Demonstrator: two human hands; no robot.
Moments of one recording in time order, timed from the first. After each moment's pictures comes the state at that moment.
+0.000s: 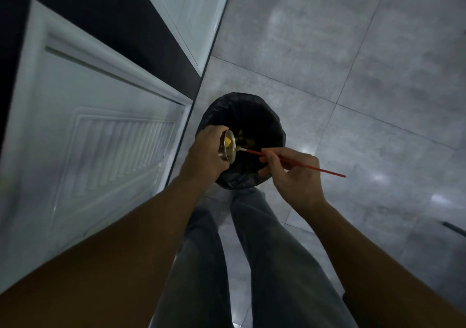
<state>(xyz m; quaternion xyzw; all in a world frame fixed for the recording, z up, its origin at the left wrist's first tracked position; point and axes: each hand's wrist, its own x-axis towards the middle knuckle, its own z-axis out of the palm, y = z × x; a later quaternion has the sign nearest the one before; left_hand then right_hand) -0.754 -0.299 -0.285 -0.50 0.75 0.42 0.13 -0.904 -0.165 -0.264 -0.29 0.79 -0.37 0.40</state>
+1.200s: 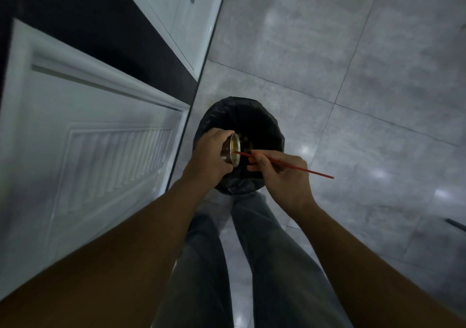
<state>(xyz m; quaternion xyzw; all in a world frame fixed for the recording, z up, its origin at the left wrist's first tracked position) -0.769 -0.307 -0.291 -0.47 0.75 0.45 0.12 -0.895 -0.177 -0.274 -0.22 0.78 -0.39 0.44</state>
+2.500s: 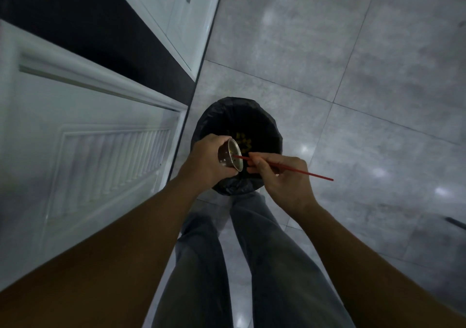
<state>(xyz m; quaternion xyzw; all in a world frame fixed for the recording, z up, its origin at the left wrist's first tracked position) -0.765 -0.308 -0.288 -0.46 0.74 0.48 0.15 -0.903 -0.171 -0.278 -0.31 0.77 -0.36 0.41</state>
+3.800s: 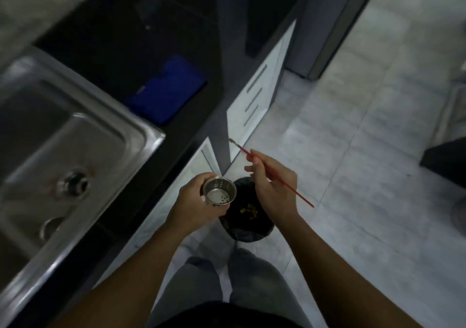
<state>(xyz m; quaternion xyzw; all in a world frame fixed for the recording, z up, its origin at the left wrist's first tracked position) -0.670 -0.285 0.007 -0.58 0.64 0.48 -0.15 -0.866 -0.258 0.032 -0.42 0.69 -0.51 0.29</state>
